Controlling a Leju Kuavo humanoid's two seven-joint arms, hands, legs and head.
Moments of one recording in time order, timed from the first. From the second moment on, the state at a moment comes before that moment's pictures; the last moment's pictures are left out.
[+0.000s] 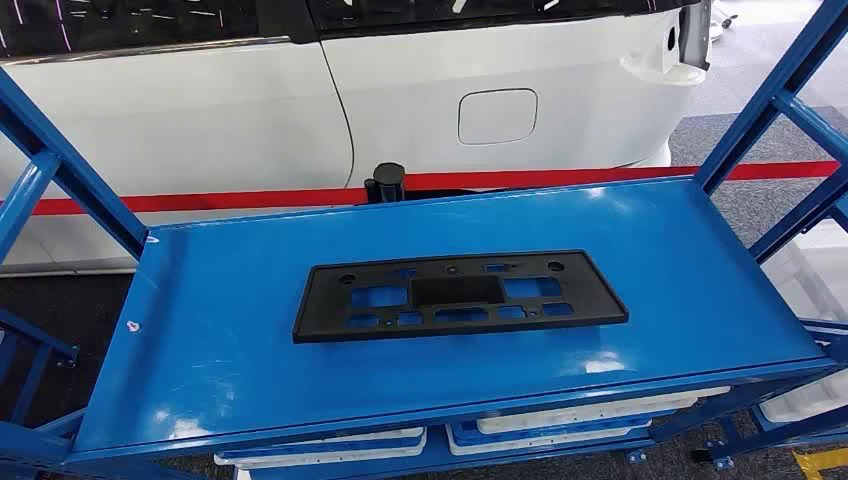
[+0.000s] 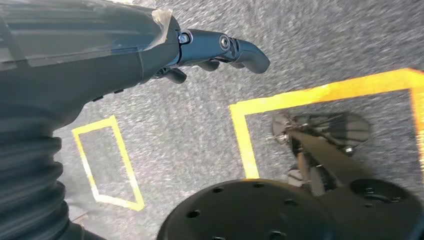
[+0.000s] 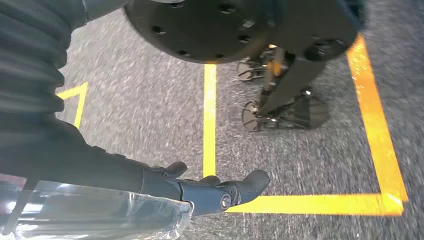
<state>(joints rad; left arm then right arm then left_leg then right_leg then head) 0.11 -0.01 0.07 -0.36 -0.06 0.02 0.00 0.11 -0.01 0.01 -0.36 -0.11 -0.03 0.01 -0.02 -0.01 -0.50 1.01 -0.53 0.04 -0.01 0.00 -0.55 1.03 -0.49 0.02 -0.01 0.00</state>
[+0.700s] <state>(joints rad) 0.00 -0.07 0.27 -0.22 -0.30 0.20 -0.03 0.01 -0.02 -0.20 -0.25 -0.62 -0.15 -0.01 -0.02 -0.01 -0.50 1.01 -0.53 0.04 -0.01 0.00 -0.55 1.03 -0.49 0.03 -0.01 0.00</state>
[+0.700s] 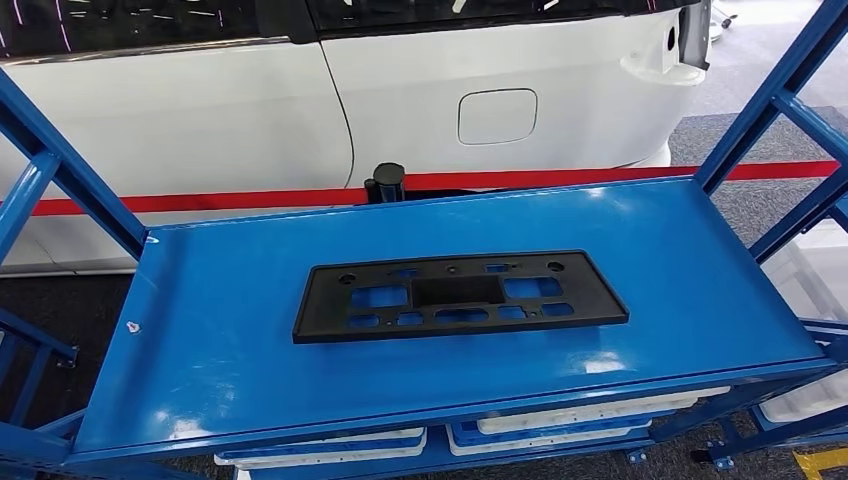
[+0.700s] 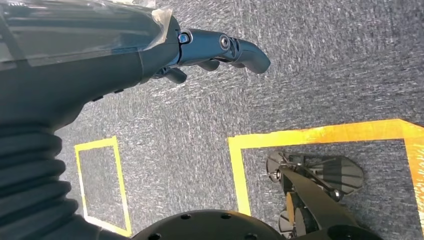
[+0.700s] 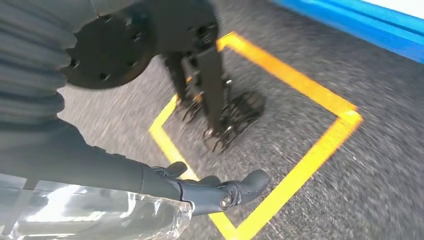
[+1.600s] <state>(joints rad) -0.02 -0.07 0.28 -0.20 -0.34 0.21 -0.10 0.25 0.21 -0.82 -0.98 -0.05 -0.05 0.02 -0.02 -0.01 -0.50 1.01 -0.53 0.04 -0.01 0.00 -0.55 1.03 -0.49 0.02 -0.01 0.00</state>
